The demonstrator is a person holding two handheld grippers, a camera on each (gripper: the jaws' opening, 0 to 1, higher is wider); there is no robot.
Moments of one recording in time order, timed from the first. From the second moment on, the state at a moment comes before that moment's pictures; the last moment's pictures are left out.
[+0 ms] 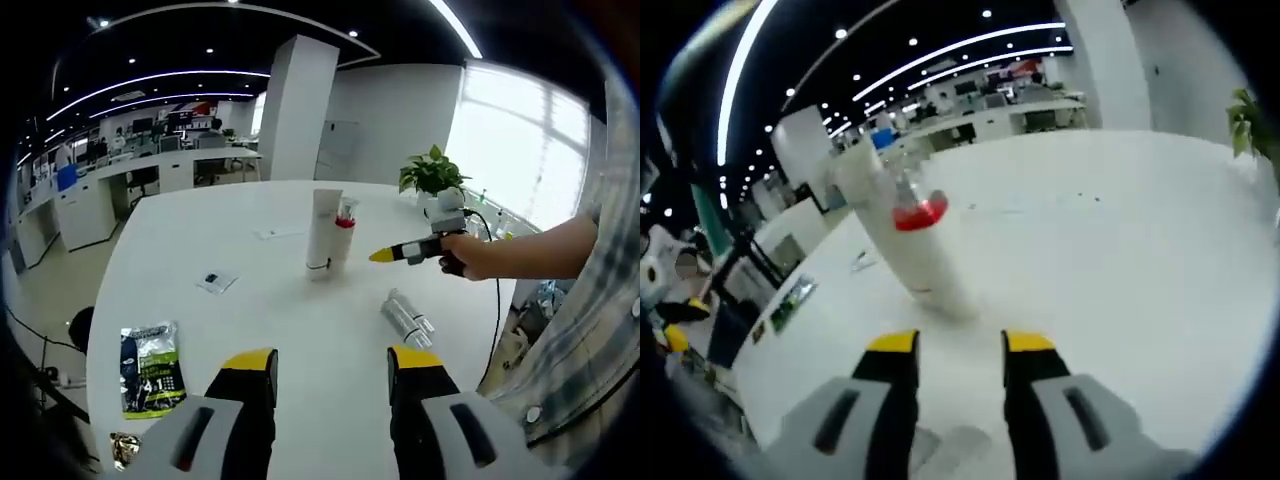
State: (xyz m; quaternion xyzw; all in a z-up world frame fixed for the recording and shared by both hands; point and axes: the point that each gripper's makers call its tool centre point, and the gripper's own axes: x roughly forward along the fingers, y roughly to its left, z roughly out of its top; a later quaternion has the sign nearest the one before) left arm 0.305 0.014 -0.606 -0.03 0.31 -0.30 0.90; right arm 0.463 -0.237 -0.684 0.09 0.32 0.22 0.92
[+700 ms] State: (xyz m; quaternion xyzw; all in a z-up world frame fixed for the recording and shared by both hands) left arm 0.319 -0.026 -0.612 -0.04 0.30 -0.36 0.88; right arm 0.365 -0.238 -0.730 0.06 0.42 0.23 0.88
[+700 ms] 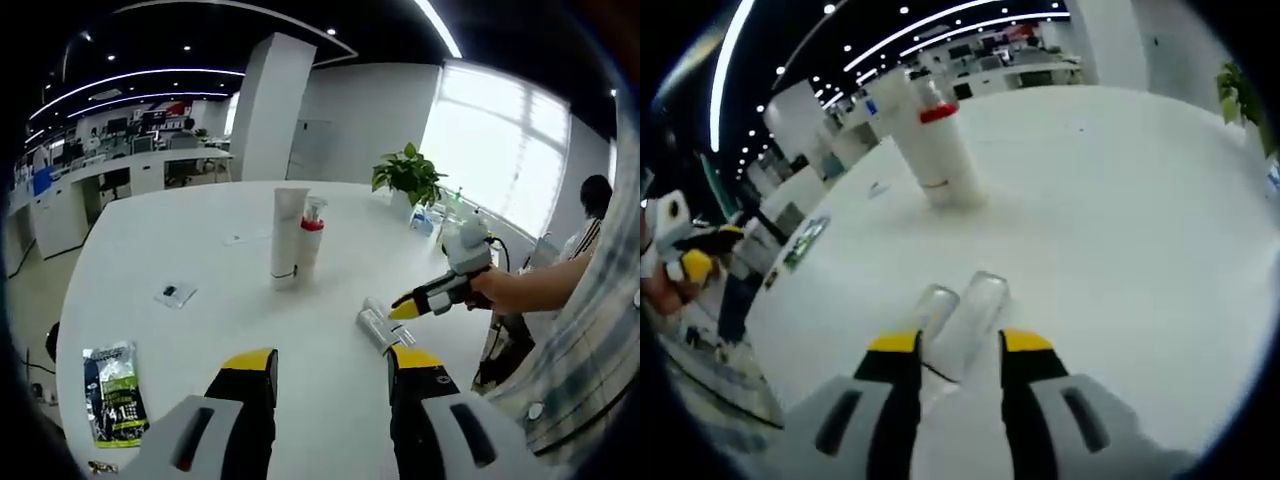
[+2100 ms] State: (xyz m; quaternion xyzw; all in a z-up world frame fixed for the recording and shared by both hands) left arm 0.310 -0.018 -0.620 -0.04 0.31 -0.34 0.89; right arm 0.372 -0.263 -0.711 -0.37 0.38 0.53 0.66
